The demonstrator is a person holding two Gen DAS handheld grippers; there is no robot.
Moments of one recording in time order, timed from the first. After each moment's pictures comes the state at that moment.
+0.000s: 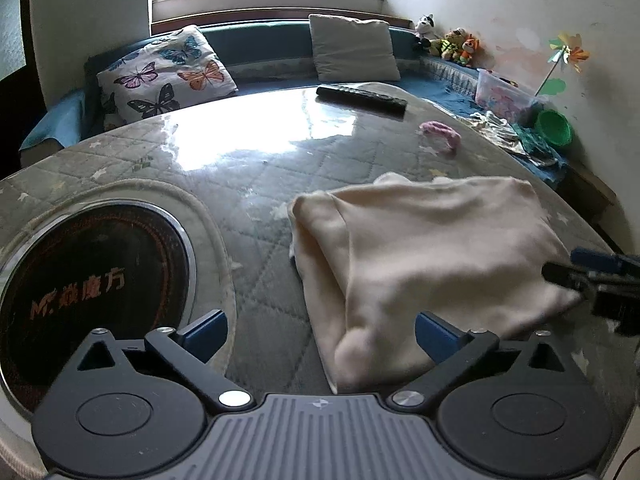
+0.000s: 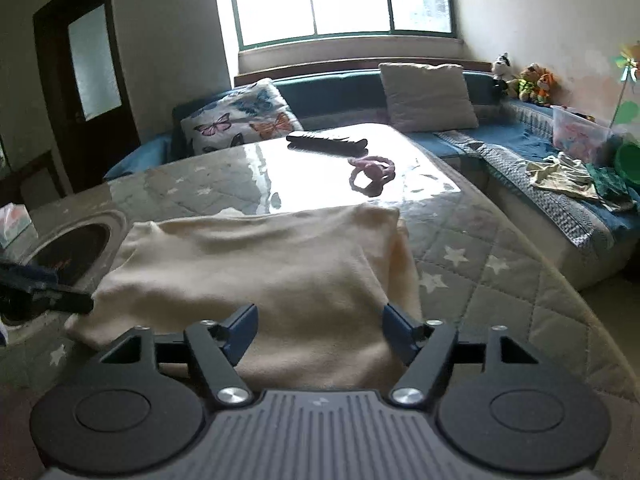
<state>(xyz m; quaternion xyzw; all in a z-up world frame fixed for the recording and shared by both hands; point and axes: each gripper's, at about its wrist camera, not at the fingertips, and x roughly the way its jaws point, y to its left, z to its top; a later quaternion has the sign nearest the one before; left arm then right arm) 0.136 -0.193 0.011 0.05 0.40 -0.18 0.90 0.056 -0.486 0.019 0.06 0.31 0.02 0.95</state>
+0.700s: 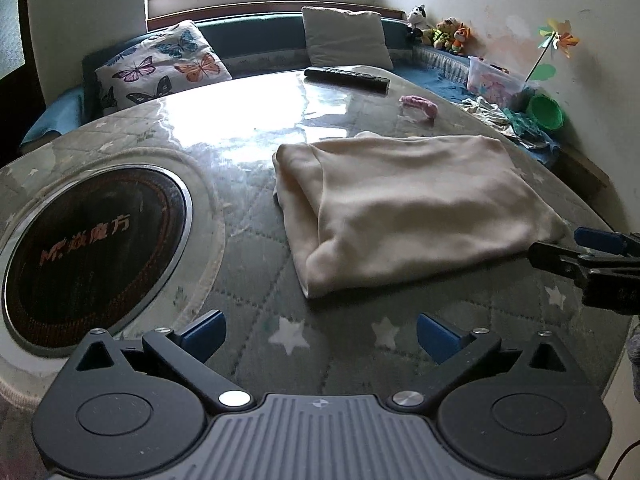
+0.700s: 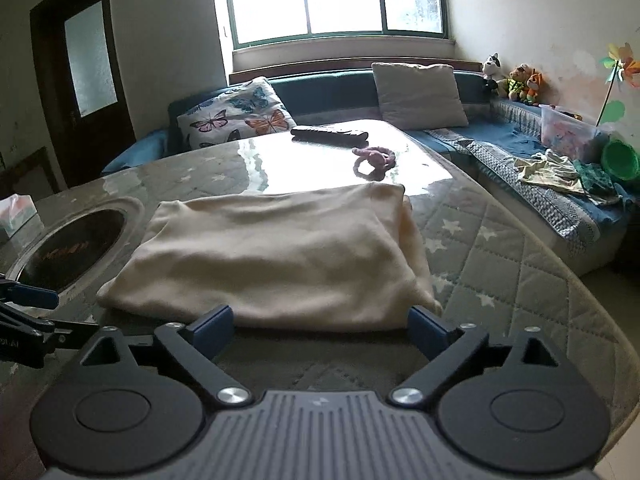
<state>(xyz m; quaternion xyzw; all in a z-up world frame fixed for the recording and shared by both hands) 0.080 -0.188 0.004 0.05 0.41 -0.18 0.89 0.011 -0.454 0.023 0.06 0.32 0.00 0.95</state>
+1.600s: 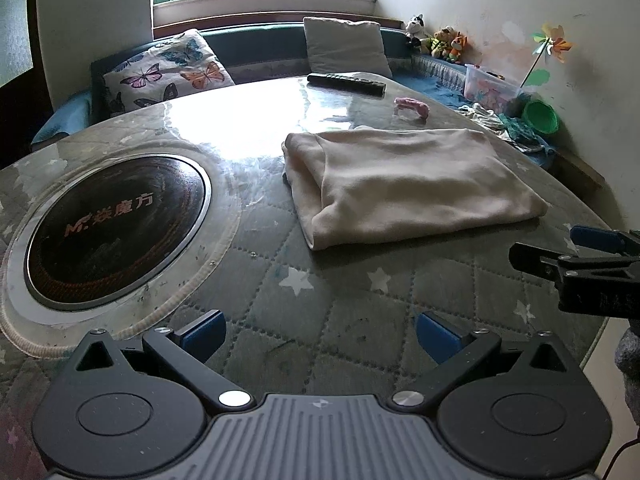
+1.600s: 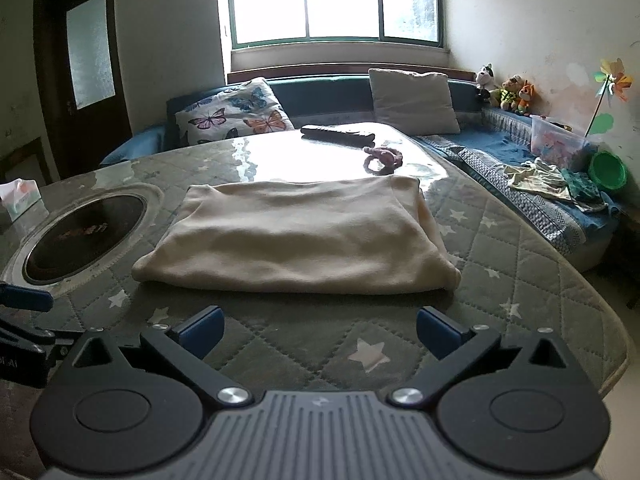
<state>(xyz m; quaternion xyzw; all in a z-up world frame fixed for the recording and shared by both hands) 0.035 -0.169 0.007 0.05 0.39 -0.18 0.90 -0.026 -0.411 0.030 0.04 0.31 -0.02 0.95</state>
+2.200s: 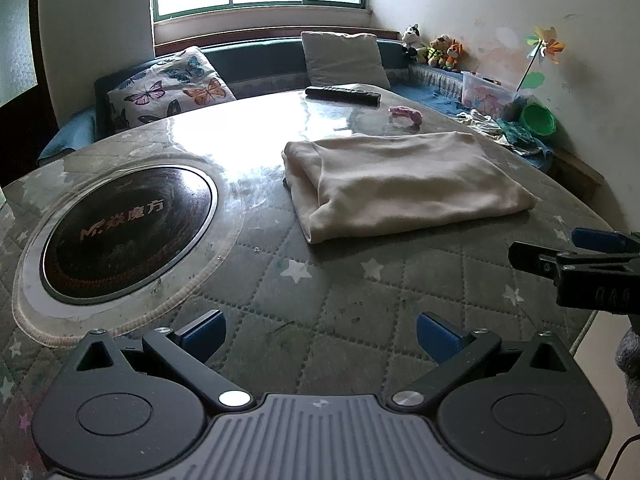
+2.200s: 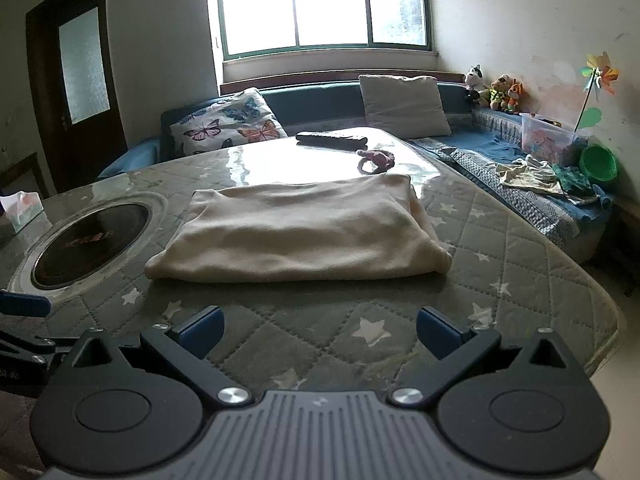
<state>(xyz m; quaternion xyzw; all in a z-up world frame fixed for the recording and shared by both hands) 0.009 -0.165 0.011 0.06 0.37 -0.18 0.91 -0.051 -0.405 0.031 0.06 0.30 -0.03 0.95</state>
